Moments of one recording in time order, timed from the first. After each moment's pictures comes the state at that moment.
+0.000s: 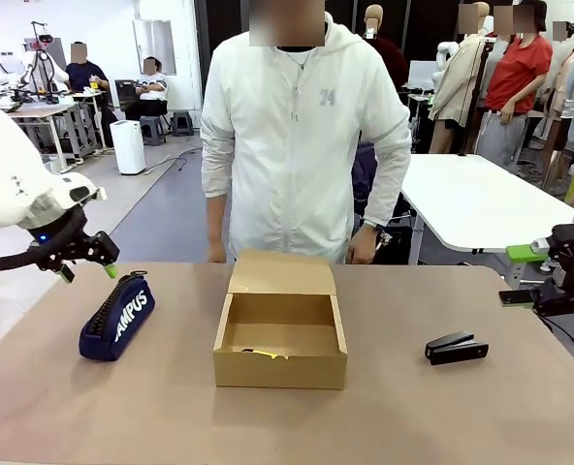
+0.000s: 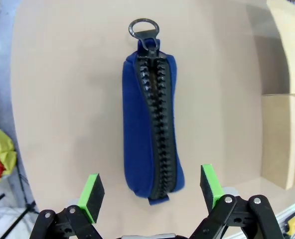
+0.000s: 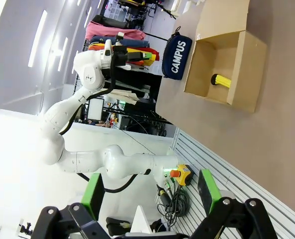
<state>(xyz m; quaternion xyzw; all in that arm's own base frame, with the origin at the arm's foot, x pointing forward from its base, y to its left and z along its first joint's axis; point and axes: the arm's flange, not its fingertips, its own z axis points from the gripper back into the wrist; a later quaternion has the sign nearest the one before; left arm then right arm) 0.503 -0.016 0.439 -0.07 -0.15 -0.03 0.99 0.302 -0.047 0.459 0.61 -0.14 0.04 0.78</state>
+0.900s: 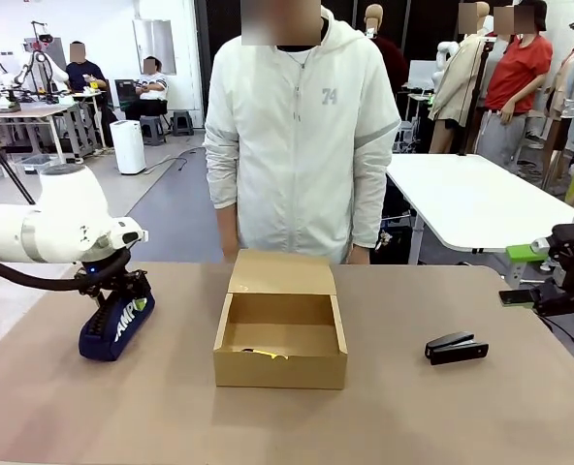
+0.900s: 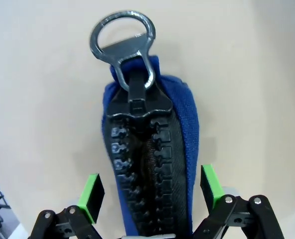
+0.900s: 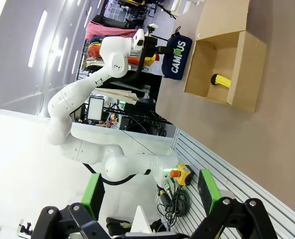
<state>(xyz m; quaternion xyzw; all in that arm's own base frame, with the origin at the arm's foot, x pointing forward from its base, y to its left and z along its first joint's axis) 0.568 -0.051 0.335 -0.01 -0.09 -0.07 0.99 0.302 -0.047 0.459 0.61 -0.14 0.04 0.78</state>
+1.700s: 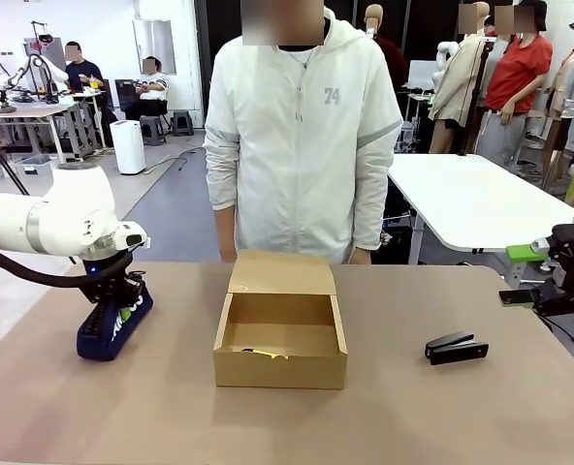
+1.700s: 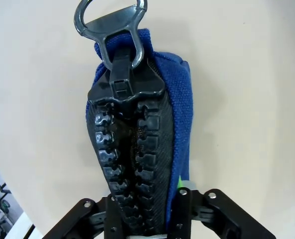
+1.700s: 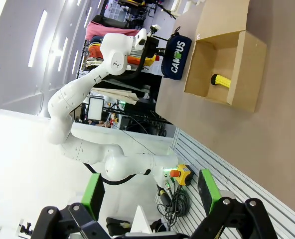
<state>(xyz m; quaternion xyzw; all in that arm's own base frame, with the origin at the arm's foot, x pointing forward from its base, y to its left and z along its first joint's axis) 0.568 -0.054 0.335 0.01 -0.05 -0.07 1.00 0.302 -0.047 0.459 0.61 -0.14 0.04 0.78</state>
